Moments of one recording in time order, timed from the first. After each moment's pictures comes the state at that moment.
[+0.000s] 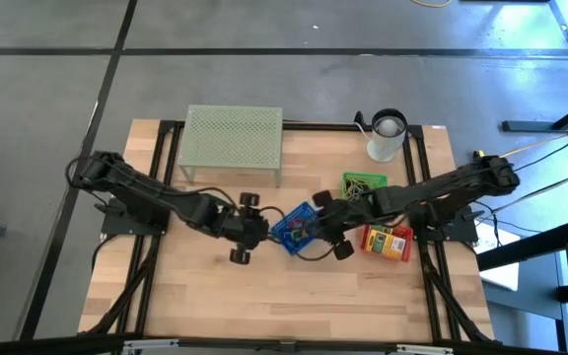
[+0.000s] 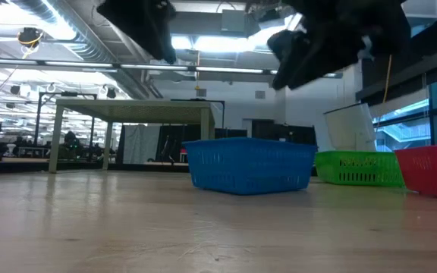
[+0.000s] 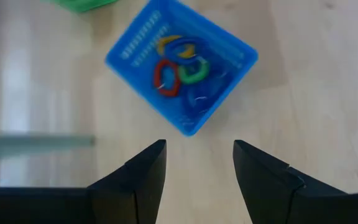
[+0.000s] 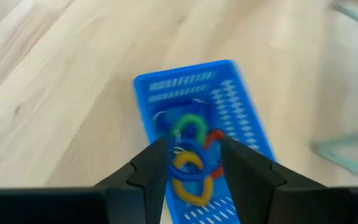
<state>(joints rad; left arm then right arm) -0.32 1.55 1.27 -0.78 -0.36 -0.06 0.23 1.47 0.97 -0.34 0.05 -0.28</state>
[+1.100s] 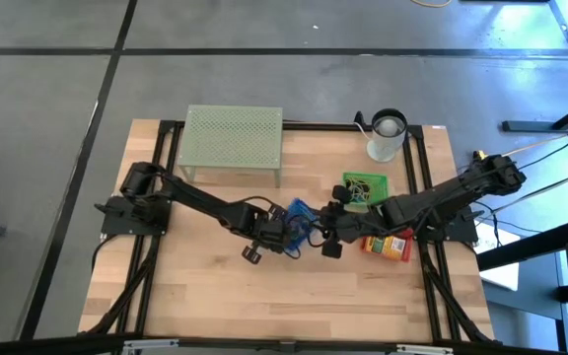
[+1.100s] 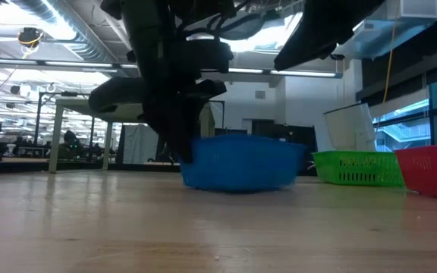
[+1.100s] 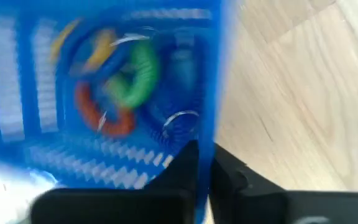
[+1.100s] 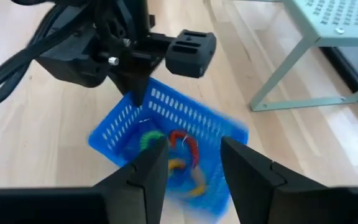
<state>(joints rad) -0.21 1.89 1.27 -0.60 -0.21 0.38 0.36 1.43 0.97 -0.33 0.50 0.26</state>
